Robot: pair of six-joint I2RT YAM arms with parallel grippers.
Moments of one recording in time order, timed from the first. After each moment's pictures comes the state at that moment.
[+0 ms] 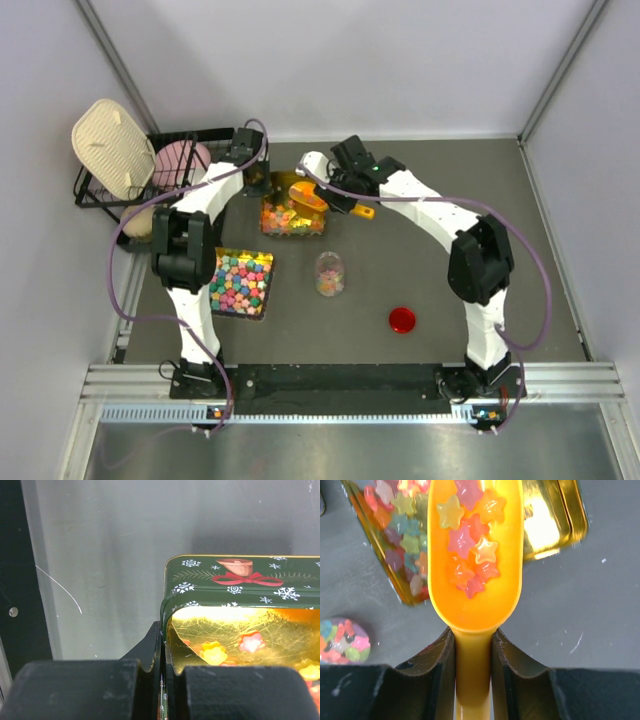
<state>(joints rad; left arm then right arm) -0.19 2.02 1.68 -0.60 -0.06 -0.19 0.67 2.03 1.84 -0.68 -0.16 -0.51</state>
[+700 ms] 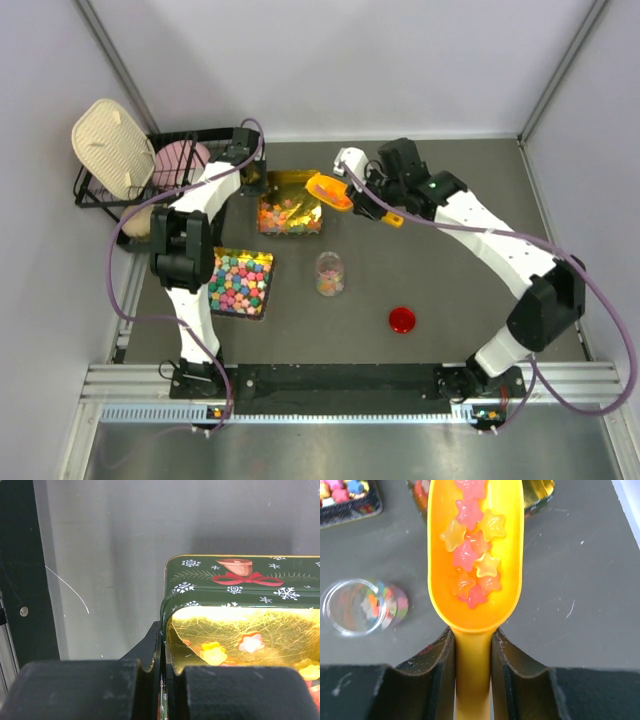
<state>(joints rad) -0.18 2.02 1.68 -0.60 -0.06 -0.19 0.61 1.58 1.49 -0.60 -0.26 -0.46</state>
